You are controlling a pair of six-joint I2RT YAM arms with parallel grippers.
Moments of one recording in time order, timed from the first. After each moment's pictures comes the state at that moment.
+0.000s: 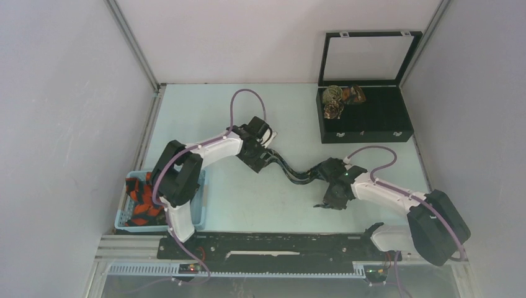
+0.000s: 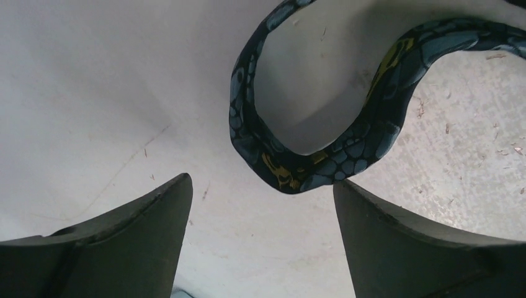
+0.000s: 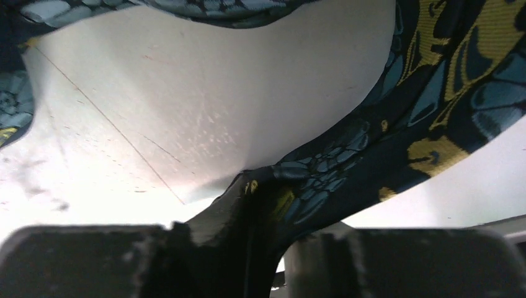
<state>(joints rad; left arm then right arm) -0.63 1.85 1.25 -0.62 -0.12 0.09 0.65 1.28 0.61 -0.75 0.20 1.13</state>
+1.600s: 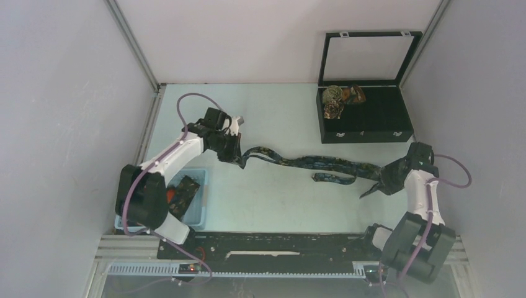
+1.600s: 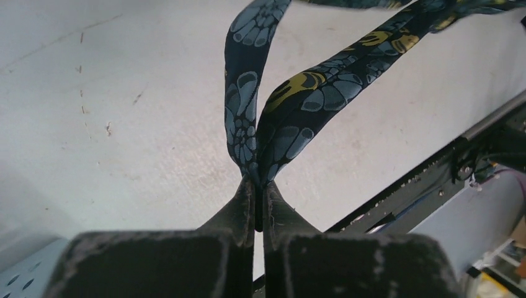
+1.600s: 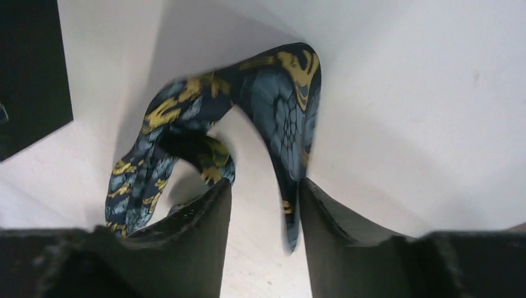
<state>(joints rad) -0.36 1.49 1.11 -0.69 0.42 -0.18 -0.41 1.10 0.70 -0.77 -0.17 0.73</state>
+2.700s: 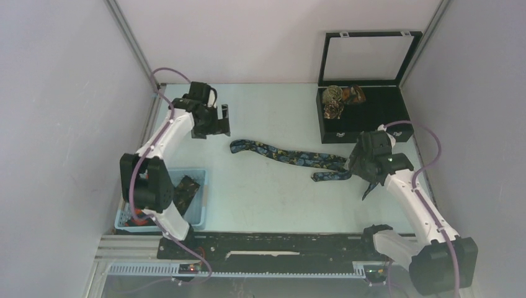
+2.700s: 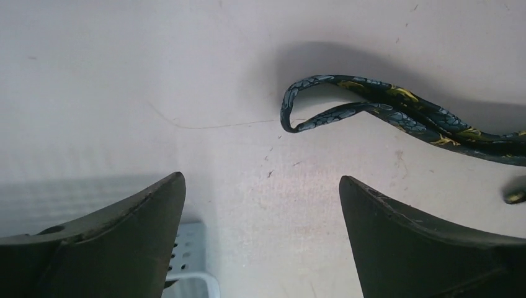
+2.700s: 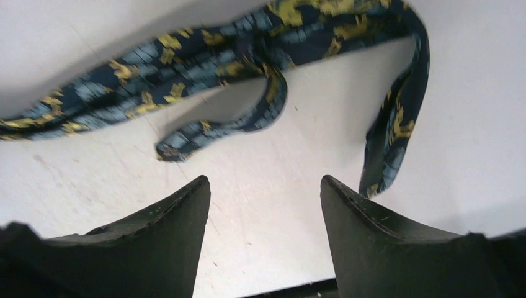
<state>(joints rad) -0.16 1.73 1.46 -0.83 0.10 -0.27 0.17 1.07 0.86 -0.79 0.17 0.68</state>
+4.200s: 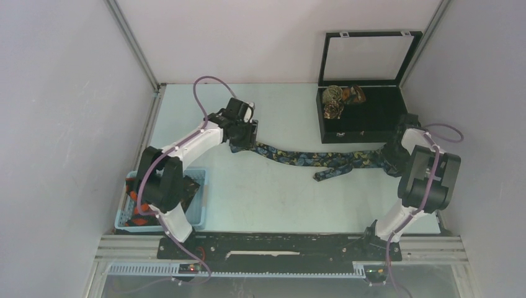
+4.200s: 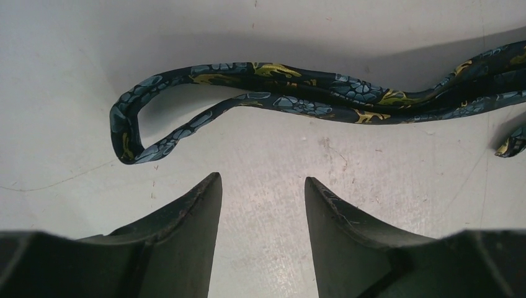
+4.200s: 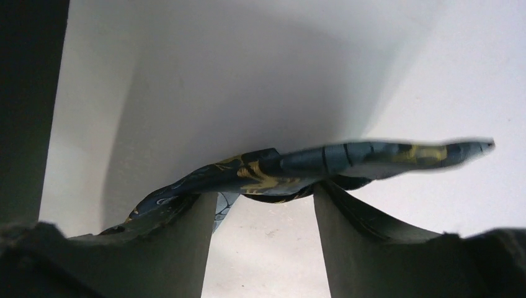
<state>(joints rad) -0.47 1.72 1.30 -0.57 0.04 -0.28 -0.34 1.71 1.07 -0.65 0.14 0.69</state>
